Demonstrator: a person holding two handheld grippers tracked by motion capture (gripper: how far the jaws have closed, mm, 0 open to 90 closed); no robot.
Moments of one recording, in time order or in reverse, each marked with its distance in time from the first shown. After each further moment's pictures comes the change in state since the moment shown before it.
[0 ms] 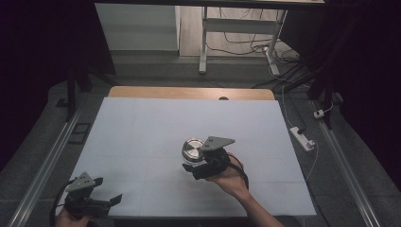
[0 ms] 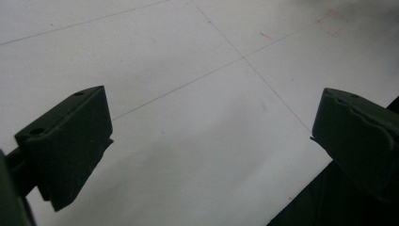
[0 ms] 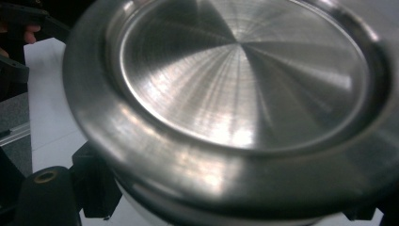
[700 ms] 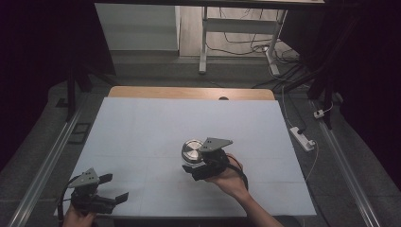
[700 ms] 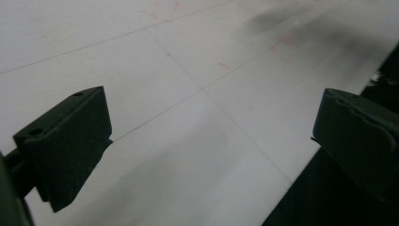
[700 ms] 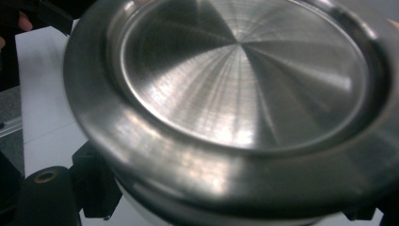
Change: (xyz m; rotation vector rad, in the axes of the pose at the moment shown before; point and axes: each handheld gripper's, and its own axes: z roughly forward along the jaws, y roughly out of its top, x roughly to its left) left arm -0.008 0.018 0.007 -0.064 -0.149 0.047; right arm 0.001 -0.003 0.004 0.026 -0.013 -0.017
